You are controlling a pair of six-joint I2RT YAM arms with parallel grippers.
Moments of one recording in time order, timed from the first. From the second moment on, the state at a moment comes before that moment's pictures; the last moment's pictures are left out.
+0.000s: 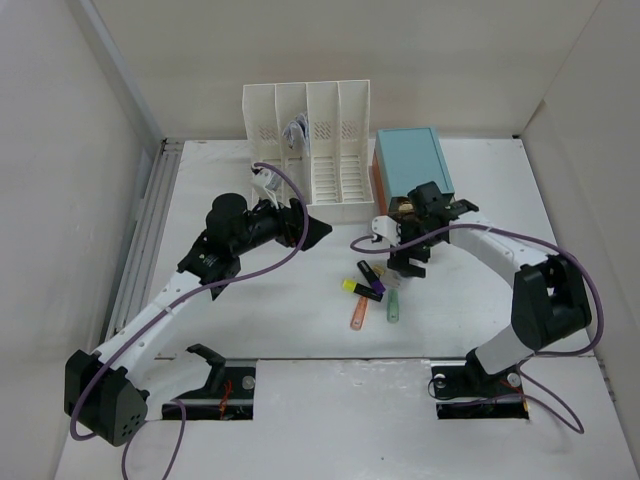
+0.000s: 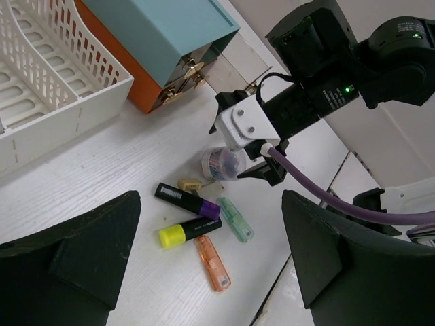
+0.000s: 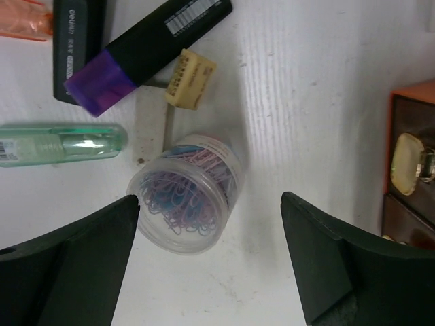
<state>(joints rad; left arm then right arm) -0.50 1.03 0.81 0.04 0.45 -0.48 0.38 1.55 1.09 -0.77 -0.36 -1.04</state>
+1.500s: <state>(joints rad) -0.50 1.03 0.81 0.04 0.45 -0.48 0.41 1.62 1.04 -0.83 -0.26 -1.02</state>
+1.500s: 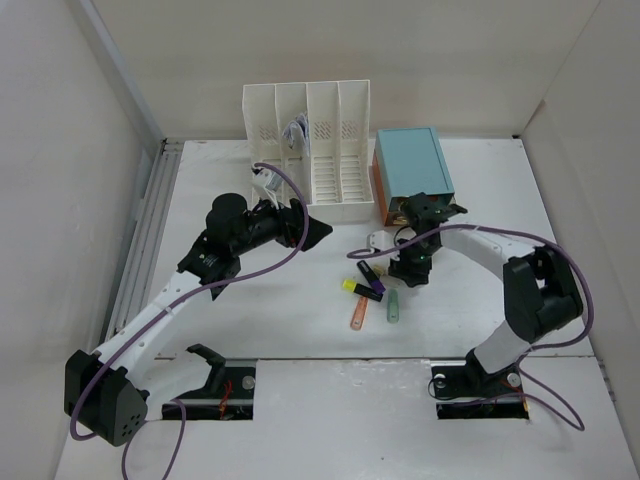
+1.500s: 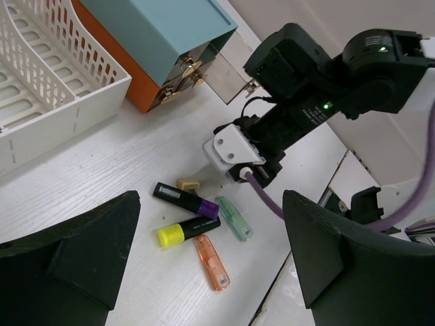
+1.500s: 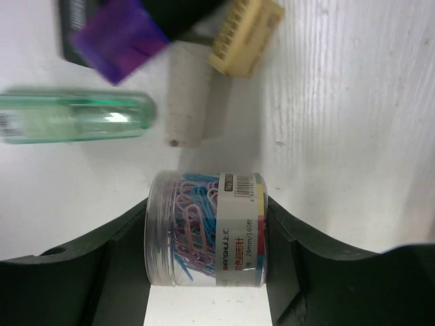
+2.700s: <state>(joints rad) -0.50 1.03 0.81 0.04 0.46 -0.48 0.25 1.41 1.15 -0.40 0.20 -0.10</state>
